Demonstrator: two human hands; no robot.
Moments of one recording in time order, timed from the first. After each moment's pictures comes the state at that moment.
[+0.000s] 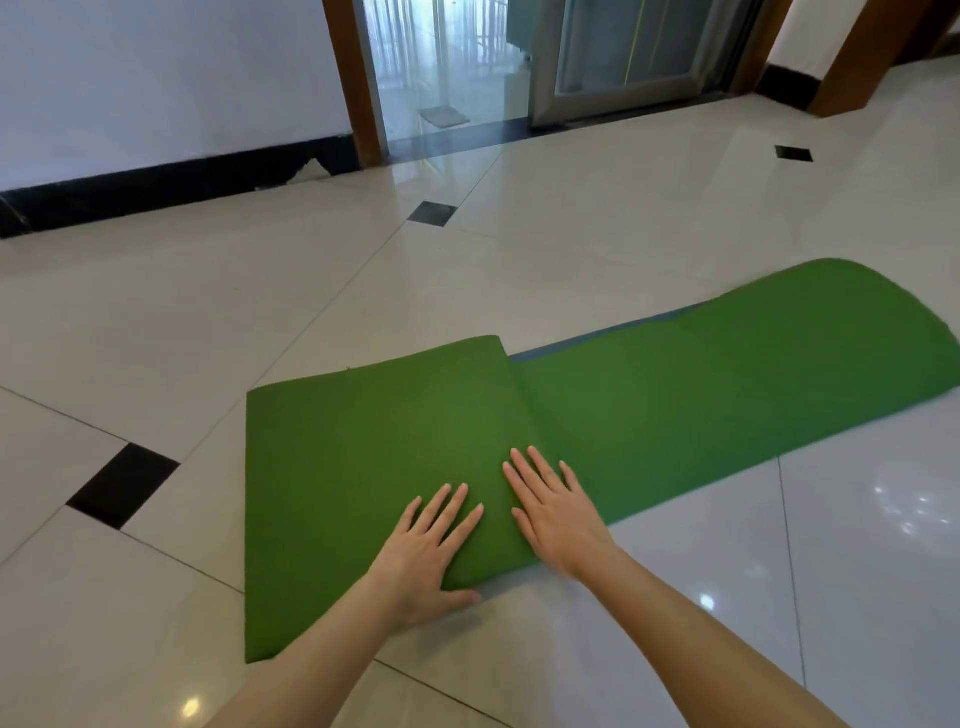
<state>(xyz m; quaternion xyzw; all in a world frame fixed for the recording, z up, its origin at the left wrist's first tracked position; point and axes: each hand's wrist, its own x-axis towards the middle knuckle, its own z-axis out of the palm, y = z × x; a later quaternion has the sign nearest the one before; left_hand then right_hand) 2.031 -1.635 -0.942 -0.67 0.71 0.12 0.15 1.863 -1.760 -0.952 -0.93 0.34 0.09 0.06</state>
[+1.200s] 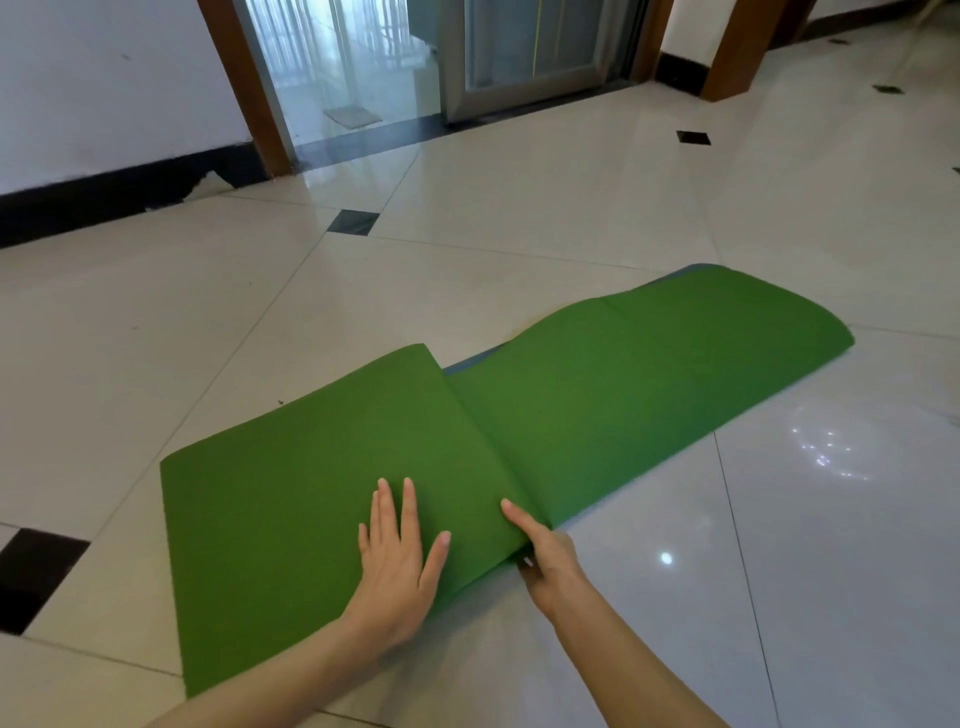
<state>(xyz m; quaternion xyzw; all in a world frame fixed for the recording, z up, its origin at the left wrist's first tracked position) 2.017 -1.657 -0.929 -0.77 0.56 0.28 -0.12 1.865 -1.735 -0.938 -0.13 0.56 -0.36 0.74</state>
